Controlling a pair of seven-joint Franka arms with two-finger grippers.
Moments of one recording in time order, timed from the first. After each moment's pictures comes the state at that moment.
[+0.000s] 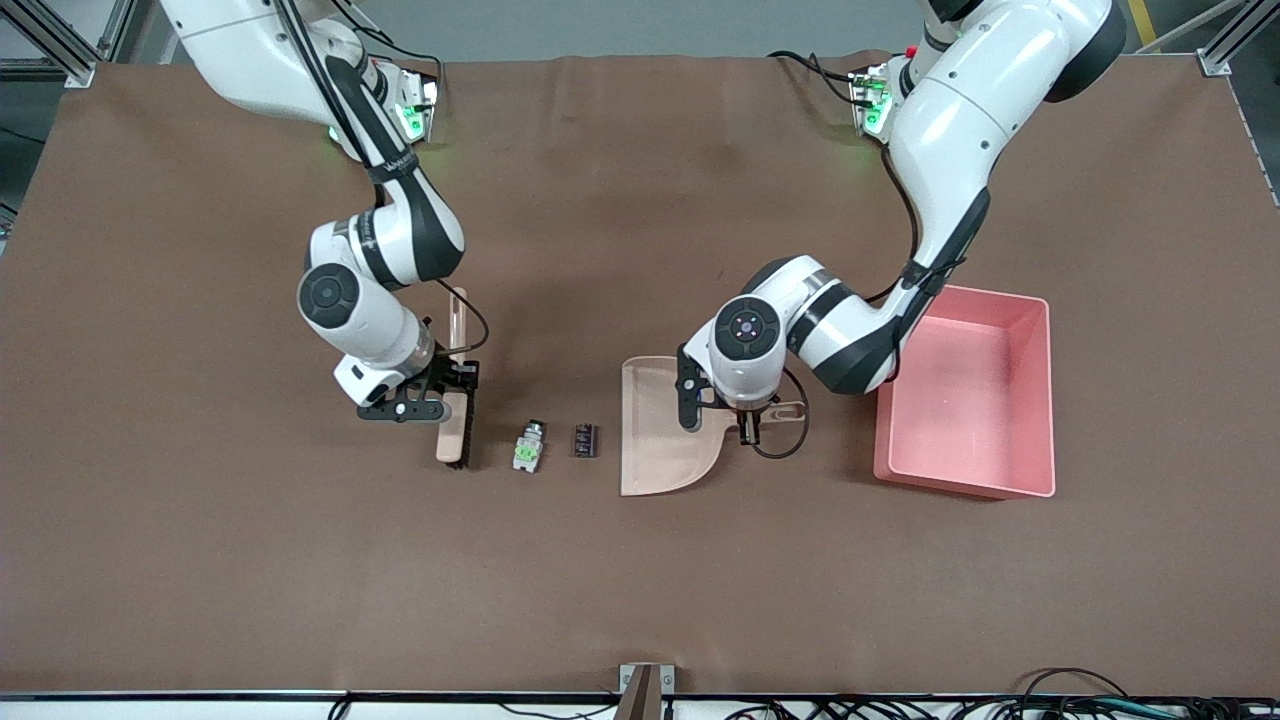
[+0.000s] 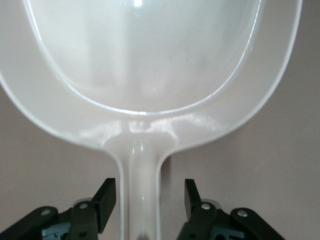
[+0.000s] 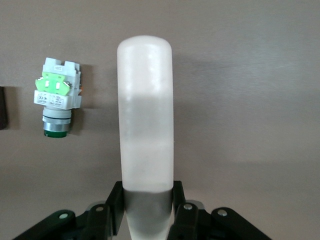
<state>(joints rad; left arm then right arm) -0.27 0.81 -0.45 -1.45 0.49 2.08 0.71 0.42 0.42 -0.05 -2.04 0.18 2.49 0.25</state>
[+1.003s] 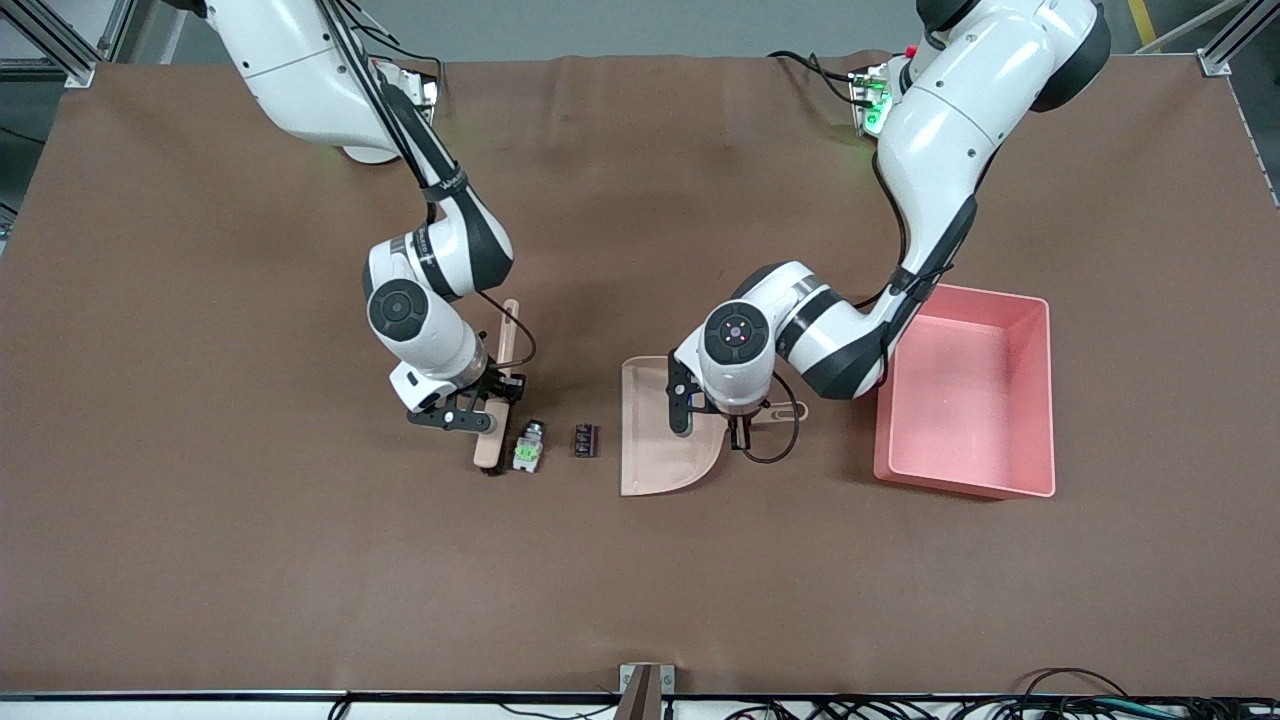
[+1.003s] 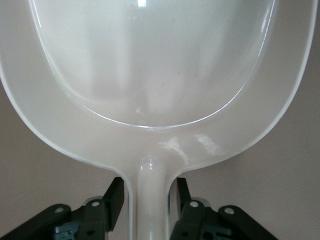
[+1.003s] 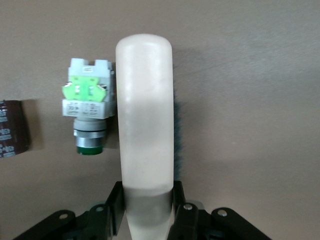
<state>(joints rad) -0.29 0.83 -0.44 -1.41 0.49 2.08 0.70 0.51 0.53 -0.05 -1.93 0.18 2.50 0.46</state>
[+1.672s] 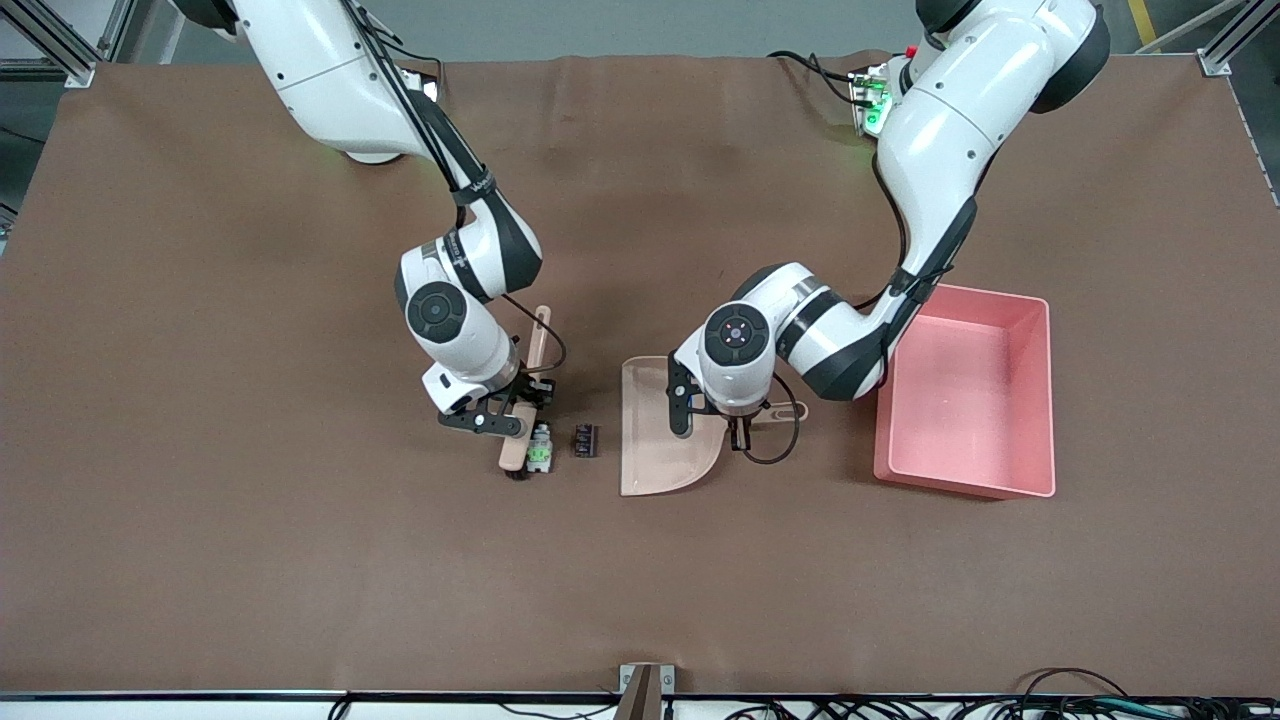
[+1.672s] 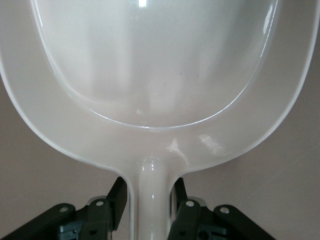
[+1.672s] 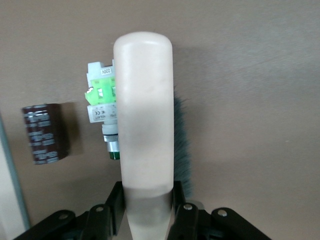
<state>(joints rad) -0.29 0.84 -0.44 -1.41 0.49 2.08 0.70 0.57 0.60 -0.05 -1.84 0.18 2.50 0.56</state>
